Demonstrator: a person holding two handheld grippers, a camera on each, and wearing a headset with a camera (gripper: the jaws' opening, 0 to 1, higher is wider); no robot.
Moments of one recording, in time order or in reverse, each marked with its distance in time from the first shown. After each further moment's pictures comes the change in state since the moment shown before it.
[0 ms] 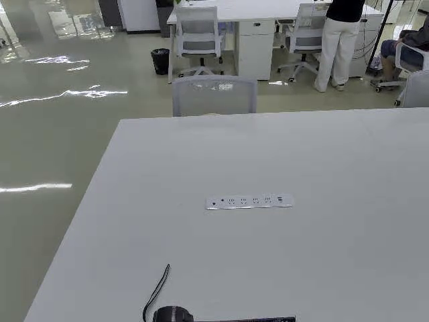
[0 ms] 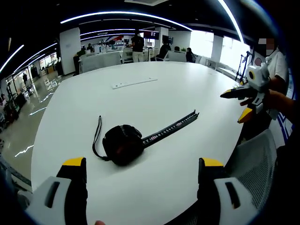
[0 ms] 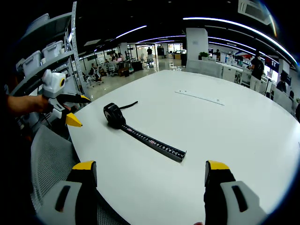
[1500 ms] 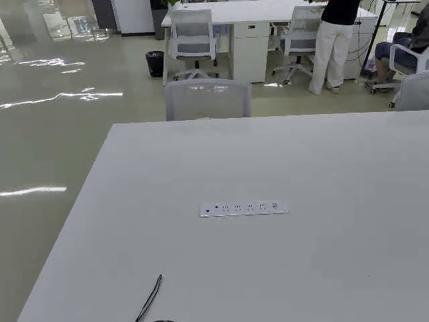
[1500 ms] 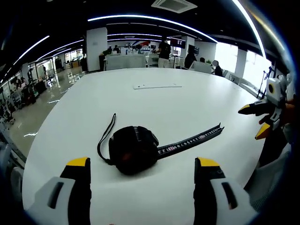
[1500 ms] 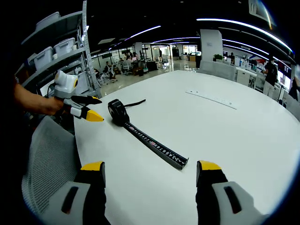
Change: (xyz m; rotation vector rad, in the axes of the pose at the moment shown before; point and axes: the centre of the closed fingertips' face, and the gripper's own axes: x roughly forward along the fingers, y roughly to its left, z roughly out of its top) left arm 0.043 0.019 -0.003 -0.163 -0.075 0.198; right arm 0.029 -0.015 -0.003 -0.090 -0.010 0.144
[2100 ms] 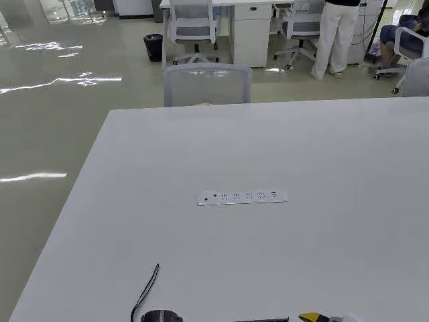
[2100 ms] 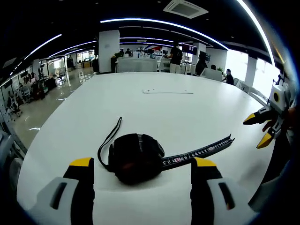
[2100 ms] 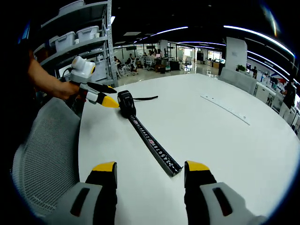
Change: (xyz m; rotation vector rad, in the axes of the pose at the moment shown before) left arm 0.020 0.004 0.007 -0.069 -0.043 0.090; right arm 0.016 -0.018 -0.006 -0.183 0.027 0.149
